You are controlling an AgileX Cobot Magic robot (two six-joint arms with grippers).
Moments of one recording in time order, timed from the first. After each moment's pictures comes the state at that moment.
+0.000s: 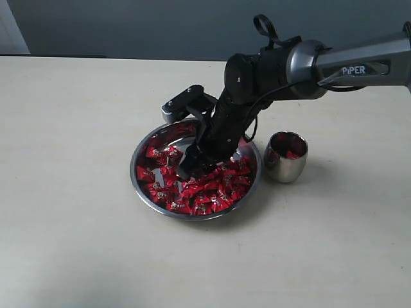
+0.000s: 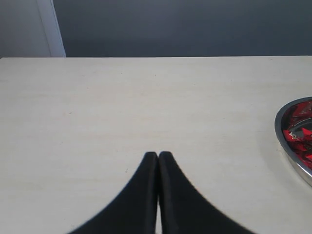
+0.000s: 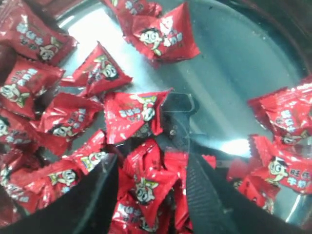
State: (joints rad) left arm 0.10 0.10 0.00 0.03 0.24 -0.06; right arm 0.62 2.10 -1.39 0.29 0.67 -0.49
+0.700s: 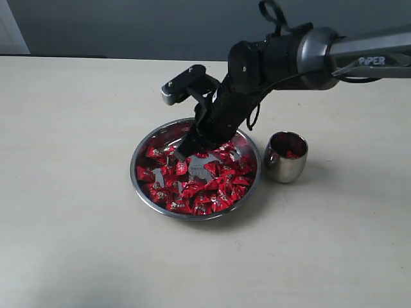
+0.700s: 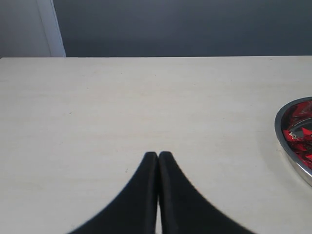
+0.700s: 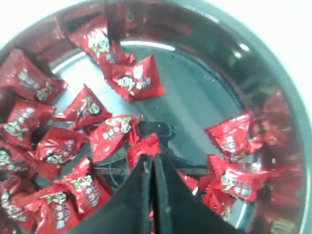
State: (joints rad) left arm 0.10 0.10 0.00 0.03 0.24 -0.06; right arm 0.62 2.03 -1.39 0.24 0.60 -0.44
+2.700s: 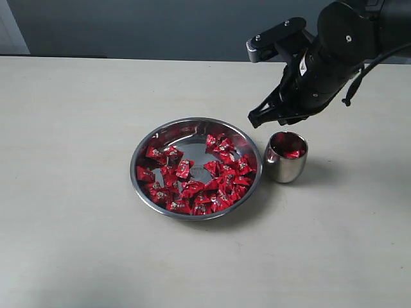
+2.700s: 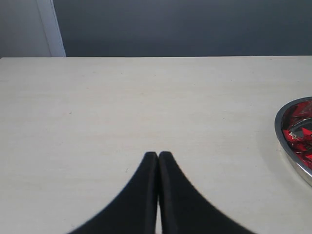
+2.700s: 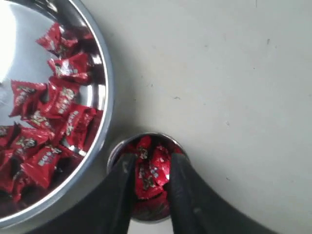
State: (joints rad) left arm 0.10 0.10 0.00 0.03 0.24 -0.06; right arm 0.49 1.69 -1.18 -0.22 0.73 0.09
